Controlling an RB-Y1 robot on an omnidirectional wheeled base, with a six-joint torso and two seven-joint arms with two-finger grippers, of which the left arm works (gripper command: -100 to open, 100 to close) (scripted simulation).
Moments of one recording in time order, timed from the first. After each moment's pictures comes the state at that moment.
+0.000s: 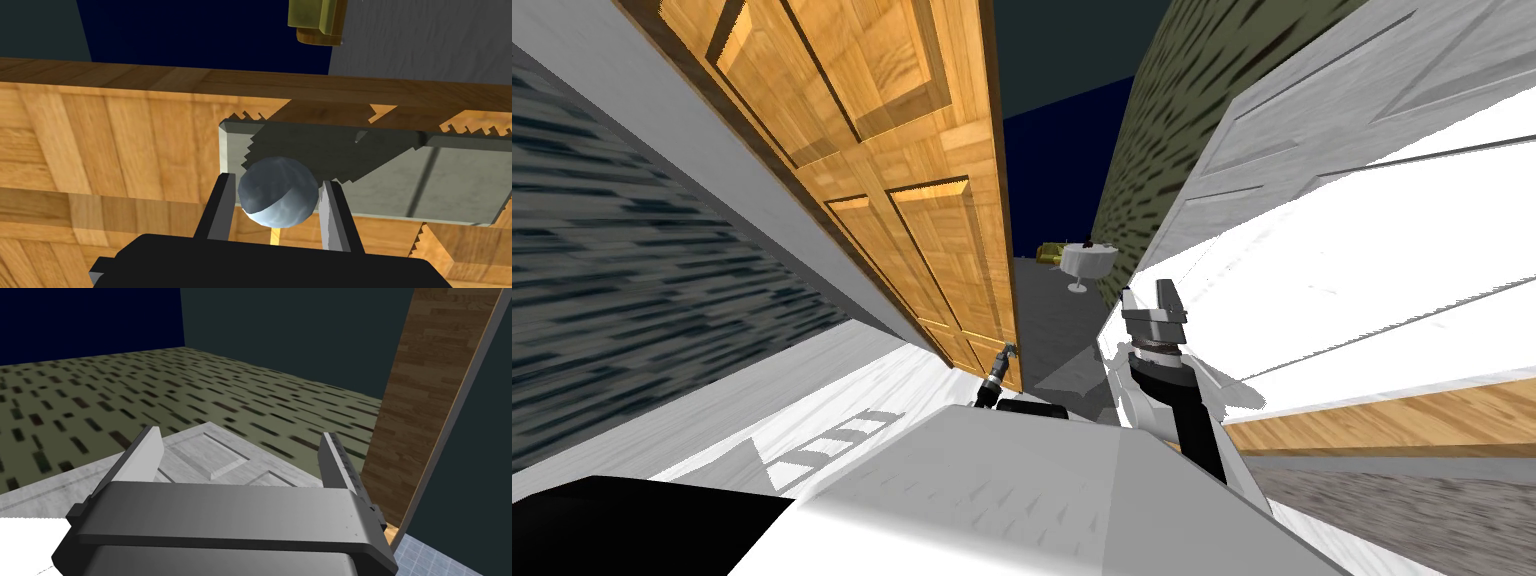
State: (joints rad) arm 0.18 0.07 -0.26 -1.00 -0.03 -0.75 0.05
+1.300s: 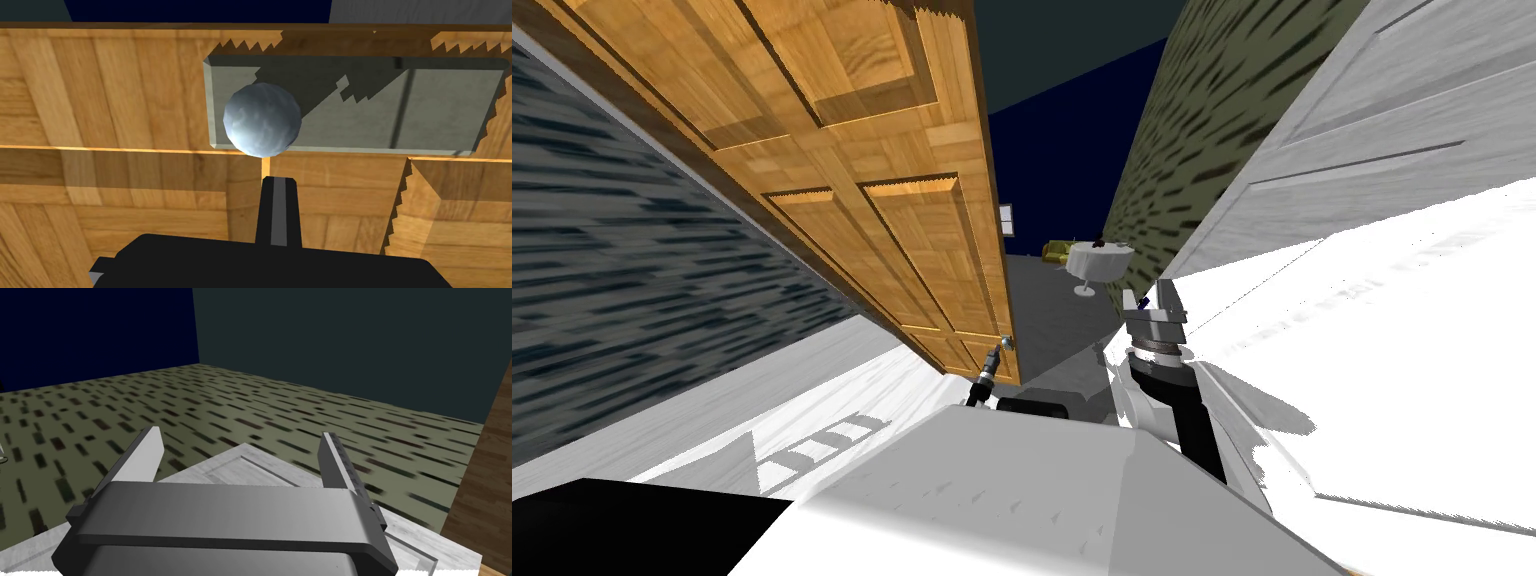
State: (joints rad) arm 0.16 0.08 -0.16 -0.98 0.02 -0.75 0.02
